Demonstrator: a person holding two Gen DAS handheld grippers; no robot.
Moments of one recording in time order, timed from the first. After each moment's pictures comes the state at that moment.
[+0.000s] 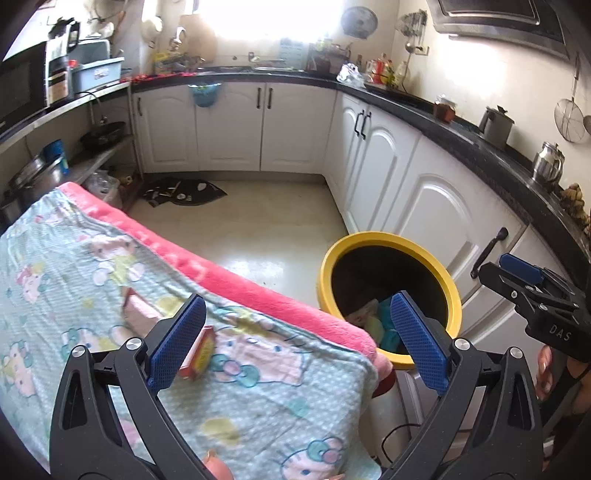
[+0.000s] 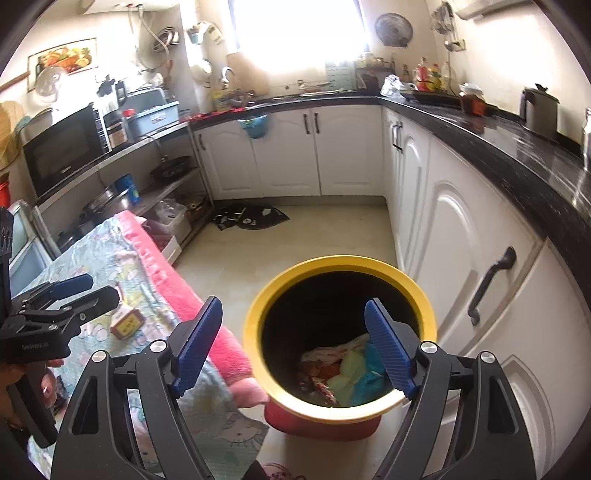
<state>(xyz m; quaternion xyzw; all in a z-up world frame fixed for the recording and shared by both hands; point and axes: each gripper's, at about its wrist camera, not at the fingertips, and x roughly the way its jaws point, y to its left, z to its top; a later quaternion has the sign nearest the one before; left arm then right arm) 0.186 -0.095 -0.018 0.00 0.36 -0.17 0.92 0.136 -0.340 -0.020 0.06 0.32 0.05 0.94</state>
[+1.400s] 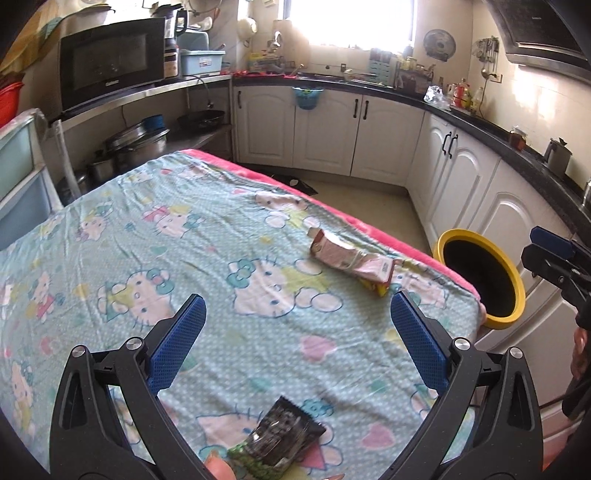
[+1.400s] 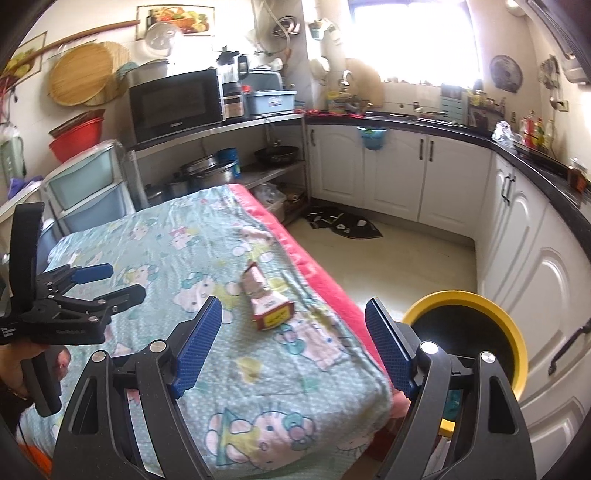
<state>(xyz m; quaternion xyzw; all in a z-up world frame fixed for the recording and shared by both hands) 0.103 0.072 -0.019 -0.02 0.35 -0.02 0.94 0.109 -0.181 0.007 -0.03 0.29 0.23 0.93</state>
